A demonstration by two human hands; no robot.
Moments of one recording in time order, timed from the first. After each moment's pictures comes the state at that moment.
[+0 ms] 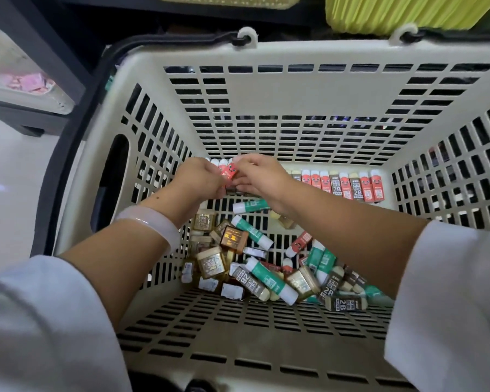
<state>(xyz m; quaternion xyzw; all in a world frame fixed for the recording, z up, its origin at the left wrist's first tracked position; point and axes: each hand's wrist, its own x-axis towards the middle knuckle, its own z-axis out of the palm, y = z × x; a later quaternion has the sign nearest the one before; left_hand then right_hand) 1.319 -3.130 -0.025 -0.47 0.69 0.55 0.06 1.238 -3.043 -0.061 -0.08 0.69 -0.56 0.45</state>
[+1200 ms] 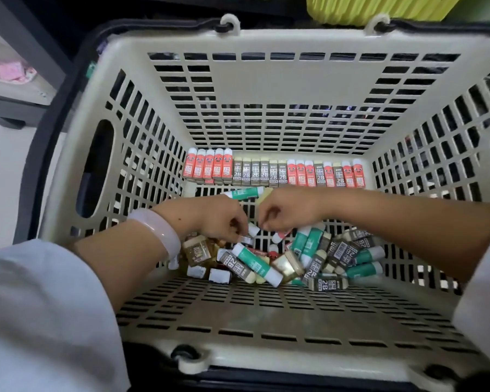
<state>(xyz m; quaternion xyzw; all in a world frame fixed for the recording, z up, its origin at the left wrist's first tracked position) 1.331 -3.099 -0.047 0.04 0.89 0.24 0.39 1.229 -2.964 -0.035 -0.52 0.71 -0.04 0.48</state>
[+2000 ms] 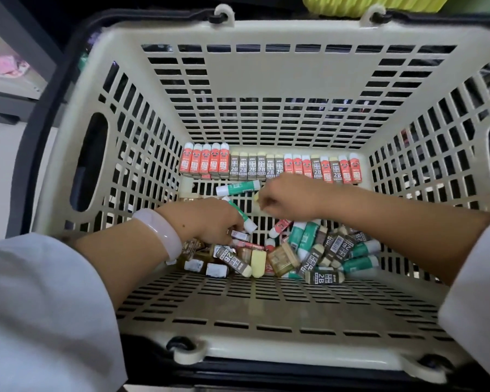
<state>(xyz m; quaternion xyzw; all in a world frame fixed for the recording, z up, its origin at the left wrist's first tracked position) 1.337 -3.088 -0.058 0.06 0.90 0.13 0.41 1.231 -2.956 -0.038 -0.58 0.76 0.00 0.29</state>
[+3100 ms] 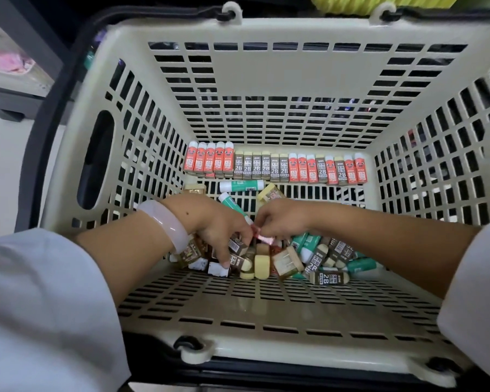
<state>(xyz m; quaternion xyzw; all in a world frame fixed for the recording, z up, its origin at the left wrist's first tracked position) 1.332 -3.083 -0.040 0.04 0.81 0.20 0.55 1.254 -2.959 -0.061 -0.37 0.74 -0.10 0.55</state>
